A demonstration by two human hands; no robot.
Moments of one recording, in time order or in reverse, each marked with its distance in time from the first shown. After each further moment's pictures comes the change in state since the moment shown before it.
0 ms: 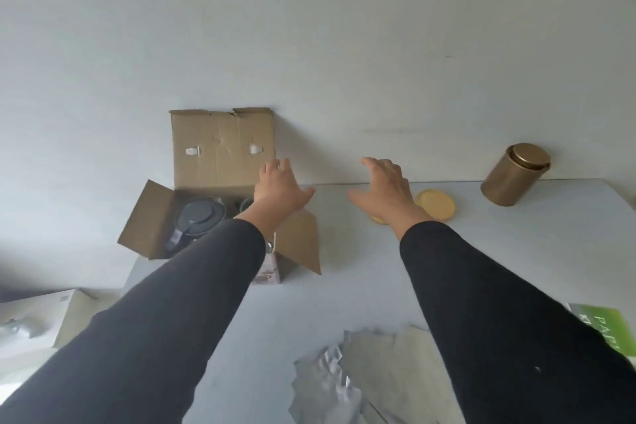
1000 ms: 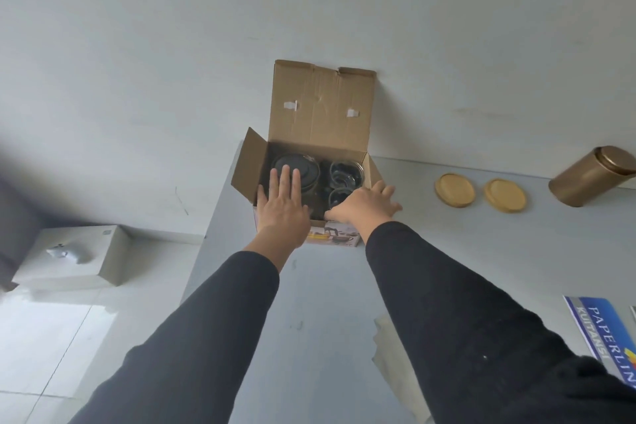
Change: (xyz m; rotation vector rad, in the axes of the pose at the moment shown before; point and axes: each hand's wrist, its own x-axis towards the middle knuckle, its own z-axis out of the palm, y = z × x) left_hand -0.069 -0.190 0.019 0.337 -0.079 -0.003; right_hand -0.047 -0.172 0.133 -0.361 -0.336 0.299
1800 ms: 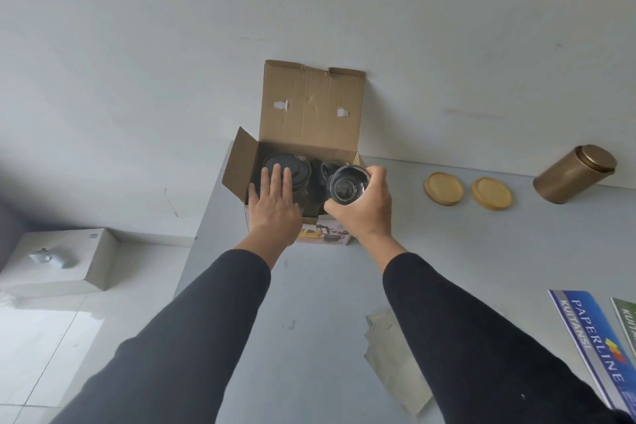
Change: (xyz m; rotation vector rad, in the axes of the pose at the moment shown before) left_hand 0.003 0.002 0.003 -0.020 0.039 -0.003; right_hand -0.016 0.027 0.017 0.834 0.554 -0.284
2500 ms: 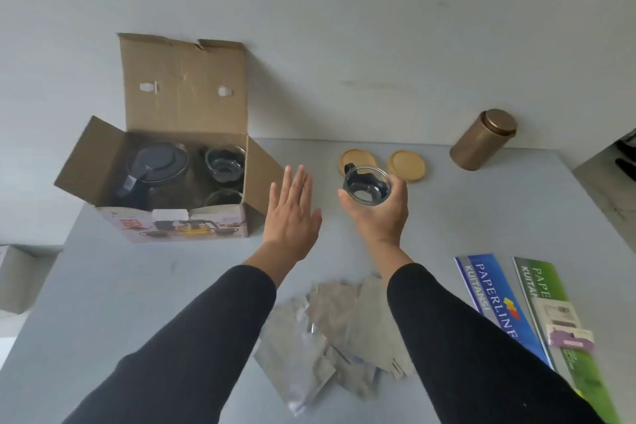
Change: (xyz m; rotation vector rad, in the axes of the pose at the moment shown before) left_hand -0.017 0.207 0.033 -0.144 0.088 0.291; right_hand 0.026 0.152 -0.132 0.192 0.312 0.211
